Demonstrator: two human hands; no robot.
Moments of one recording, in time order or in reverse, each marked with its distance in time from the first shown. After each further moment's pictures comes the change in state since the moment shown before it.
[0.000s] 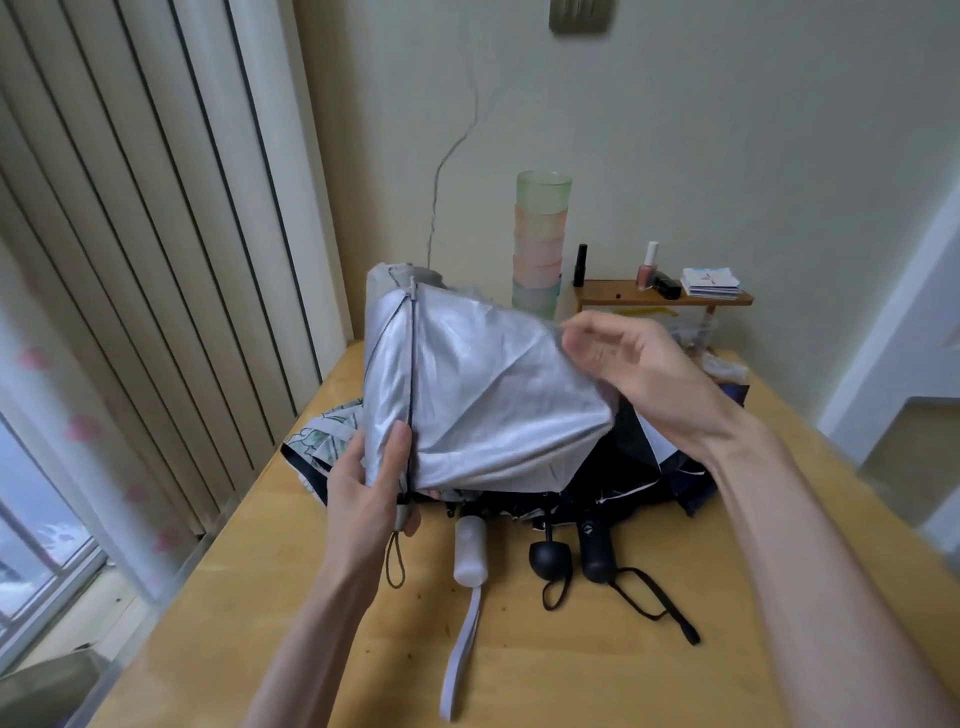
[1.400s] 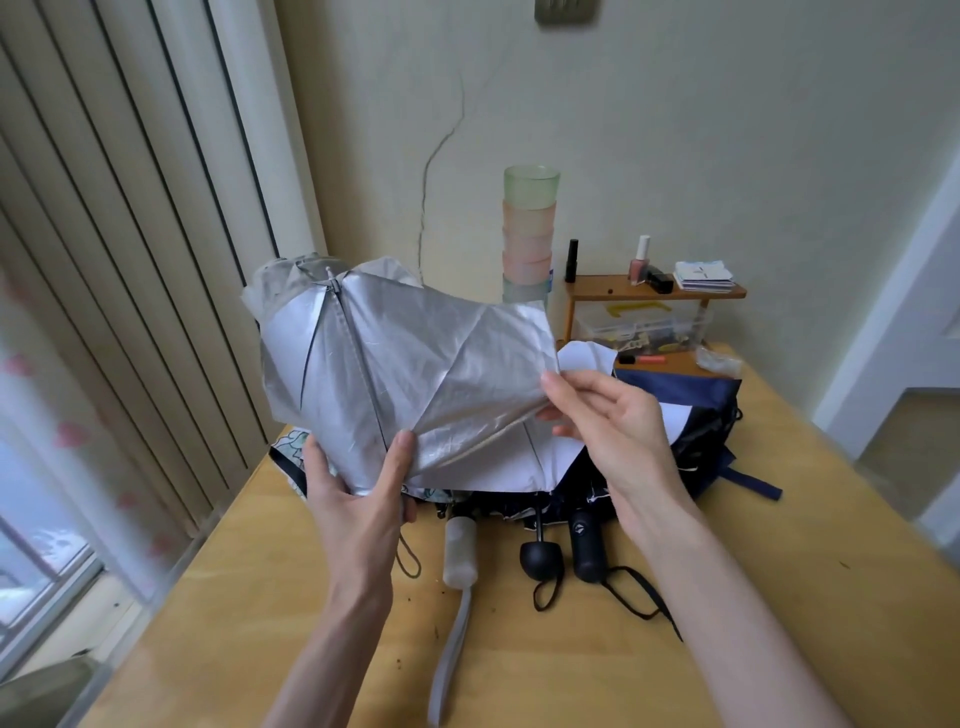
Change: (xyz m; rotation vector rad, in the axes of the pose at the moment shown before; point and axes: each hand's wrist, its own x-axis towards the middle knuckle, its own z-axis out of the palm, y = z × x) left_hand -0.010 -0.002 0.020 -0.054 0.278 0.079; right_hand -0.023 0.048 0.047 0.353 0.510 0.160
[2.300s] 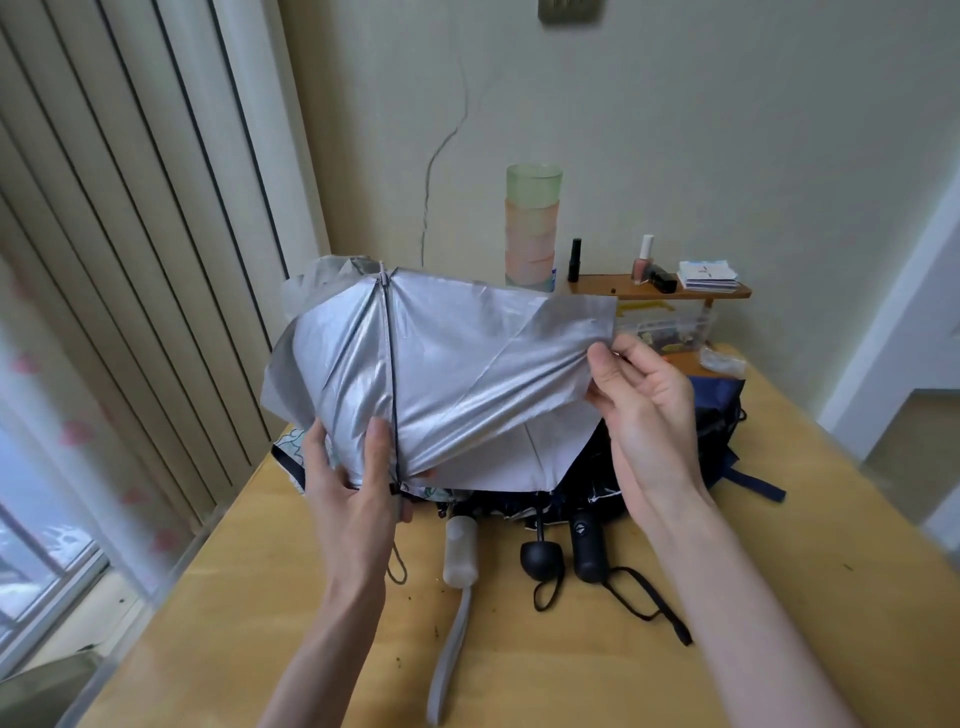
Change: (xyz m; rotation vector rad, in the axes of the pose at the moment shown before) left_hand 0.004 -0.005 -0.003 0.058 -0.005 0.024; right_hand 0.001 -0.015 -0.001 0.162 0.018 -0.181
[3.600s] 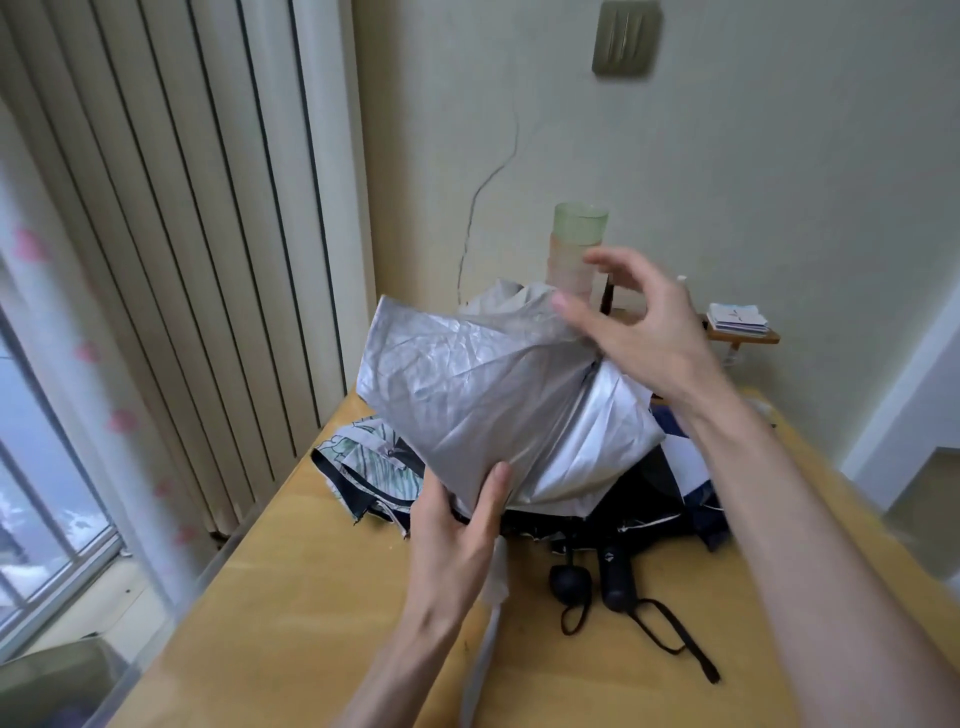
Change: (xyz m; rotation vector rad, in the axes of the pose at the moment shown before) left_hand -0.021 -0.007 0.012 0.136 -0.219 0.149; right_hand 0.055 -0.075 0.054 -0.730 -0.214 -0.190
